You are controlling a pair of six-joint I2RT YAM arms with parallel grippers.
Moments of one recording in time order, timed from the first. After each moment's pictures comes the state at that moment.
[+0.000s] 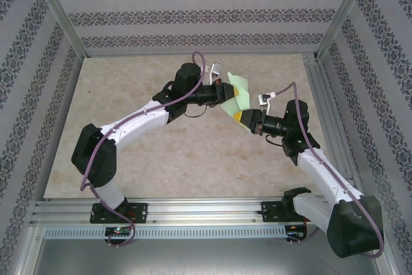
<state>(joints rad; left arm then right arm) -0.68 1.71 1.37 0.06 0.62 -1.03 0.20 1.01 0.55 0.24 -1.03 1.00</state>
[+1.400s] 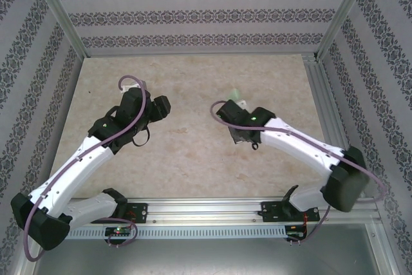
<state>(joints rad) -0.55 1.06 1.06 -0.64 -0.24 -0.75 0.83 1.45 1.17 -1.06 0.53 0.40</state>
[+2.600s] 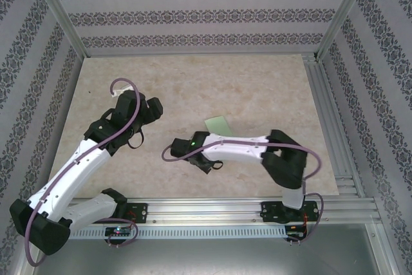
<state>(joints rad) -0.49 1.04 1.01 -0.69 -0.27 -0.77 1.17 1.84 1.32 -1.12 0.49 0.36</state>
